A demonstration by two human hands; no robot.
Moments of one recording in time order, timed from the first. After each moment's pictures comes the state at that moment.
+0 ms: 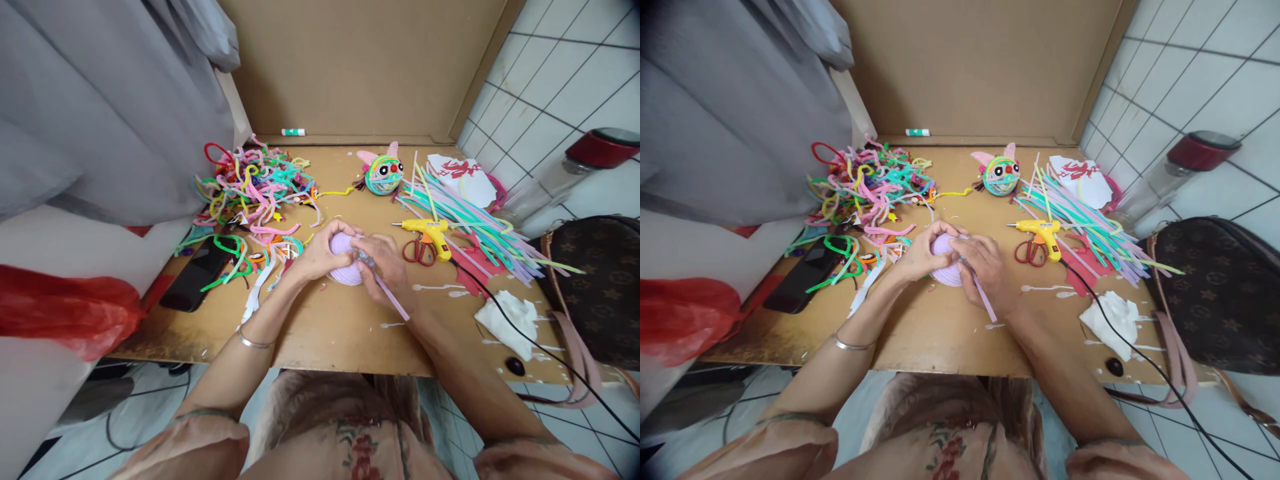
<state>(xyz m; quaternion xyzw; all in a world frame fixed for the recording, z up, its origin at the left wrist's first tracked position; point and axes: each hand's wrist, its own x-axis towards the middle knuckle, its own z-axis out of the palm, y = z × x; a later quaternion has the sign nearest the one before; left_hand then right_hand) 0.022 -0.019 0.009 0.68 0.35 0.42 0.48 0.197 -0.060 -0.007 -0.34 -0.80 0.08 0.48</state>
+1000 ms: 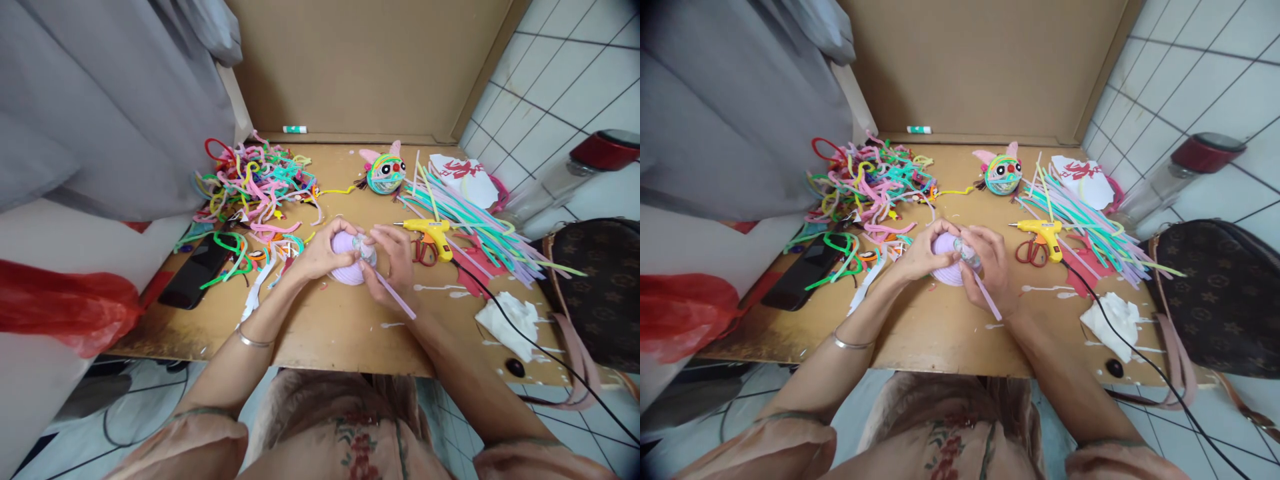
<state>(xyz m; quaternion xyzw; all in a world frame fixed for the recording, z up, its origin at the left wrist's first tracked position) 0.022 -0.021 0.011 0.70 0.36 0.42 0.45 0.195 -0.060 -0.008 -0.32 -0.75 0.00 0.57</state>
